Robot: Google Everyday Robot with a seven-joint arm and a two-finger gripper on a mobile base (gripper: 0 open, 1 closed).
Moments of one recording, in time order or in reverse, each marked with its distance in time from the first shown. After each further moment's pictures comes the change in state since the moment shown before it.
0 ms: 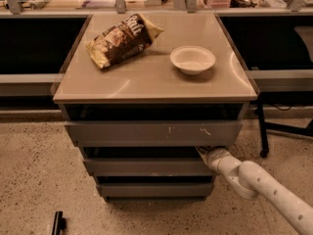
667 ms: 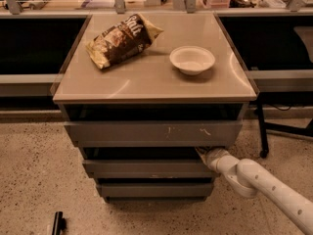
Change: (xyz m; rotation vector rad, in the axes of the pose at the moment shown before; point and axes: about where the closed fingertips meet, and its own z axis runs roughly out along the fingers) arm 0.003 0.004 0.005 -0.018 0.048 0.019
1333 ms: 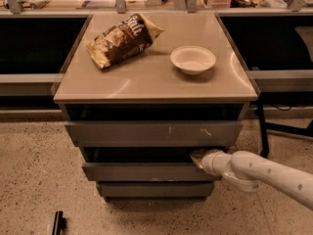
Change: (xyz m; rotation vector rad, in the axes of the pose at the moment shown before) arm -0.006 0.050 -0.022 -0.145 0.227 0.144
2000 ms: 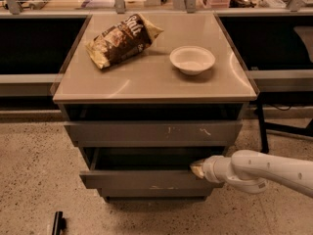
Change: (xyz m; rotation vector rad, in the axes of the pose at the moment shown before) arm 0.019 0.045 -0.031 -0.110 0.176 0.119
